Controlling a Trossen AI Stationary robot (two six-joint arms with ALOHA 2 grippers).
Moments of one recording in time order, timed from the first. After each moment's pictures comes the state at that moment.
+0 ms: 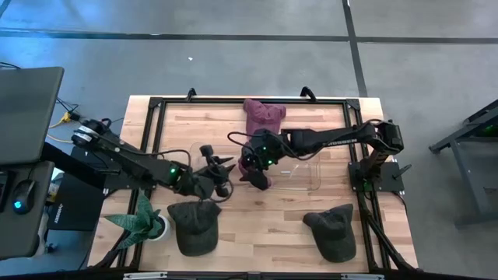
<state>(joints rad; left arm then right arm) -0.39 1.38 0.91 -0.13 -0.94 0.09 -0.01 1.75 1.39 -0.30 -0.30 0.22</state>
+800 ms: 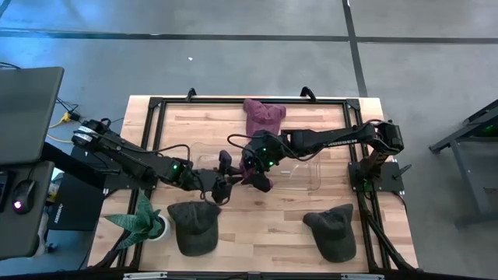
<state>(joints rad) -0.35 1.38 0.91 -0.01 -0.55 0.69 -0.01 1.75 1.39 -0.31 -0.35 0.20</state>
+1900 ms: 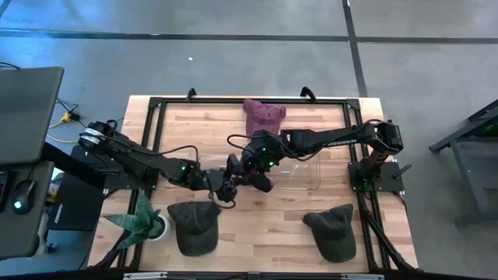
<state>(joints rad) -0.31 1.47 0.91 0.05 -0.53 0.90 -0.01 1.75 1.39 -0.31 -0.39 0.19</state>
